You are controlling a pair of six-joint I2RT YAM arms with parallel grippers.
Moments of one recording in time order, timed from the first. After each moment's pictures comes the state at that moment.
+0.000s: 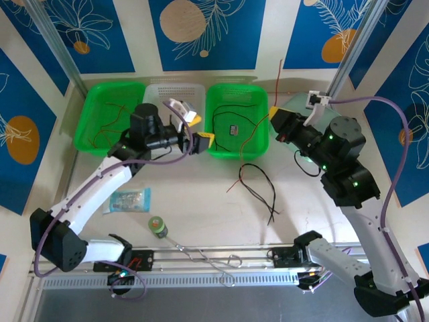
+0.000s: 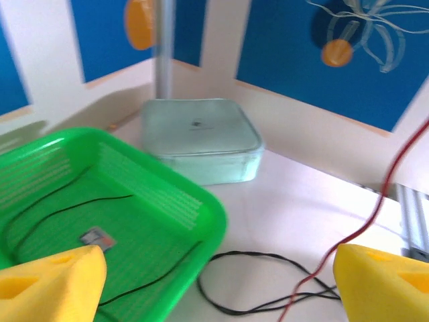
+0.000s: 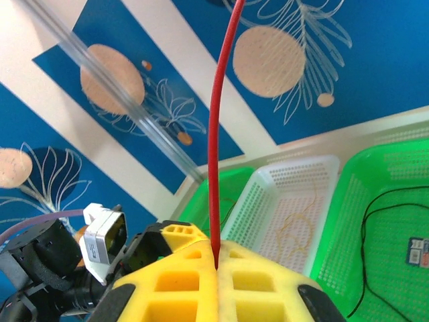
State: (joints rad) left arm -0.56 1.30 1.17 -0.10 0.60 0.01; right arm 0.42 0.88 1.26 -0.42 -0.19 0.64
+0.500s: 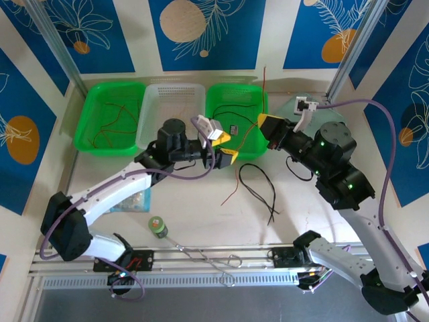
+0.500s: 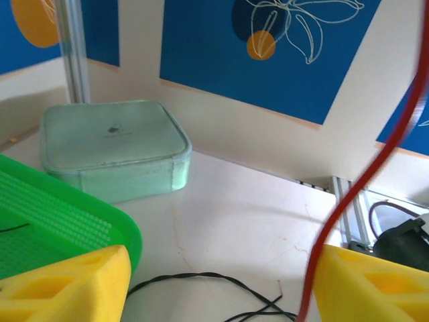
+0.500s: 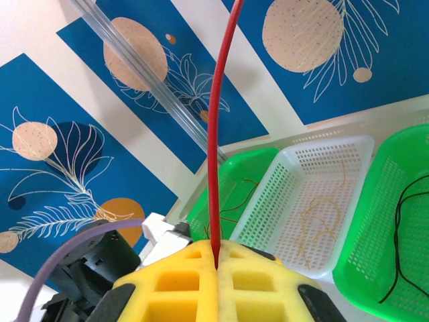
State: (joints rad) left arm -0.75 1.40 1.09 0.12 0.59 -0.07; right arm 0.54 0.86 1.22 -0.39 -0.15 0.65
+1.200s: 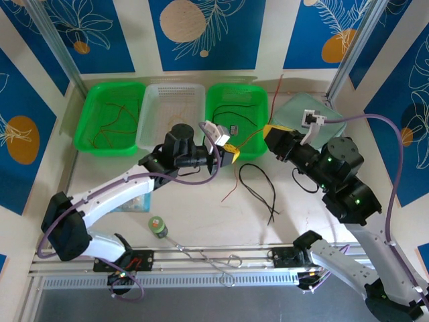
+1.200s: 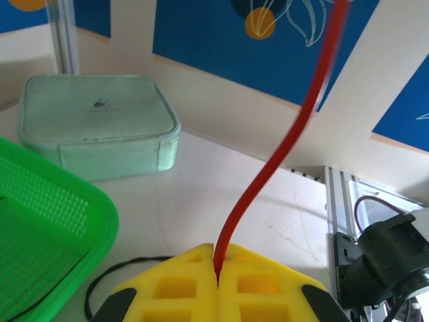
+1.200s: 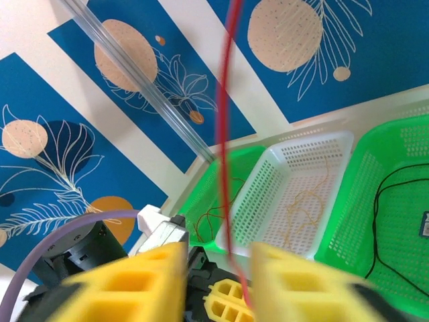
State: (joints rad) left arm -0.81 1.39 1.10 0.03 0.49 -0.11; right arm 0.54 0.74 1.13 -0.42 -0.11 0.64
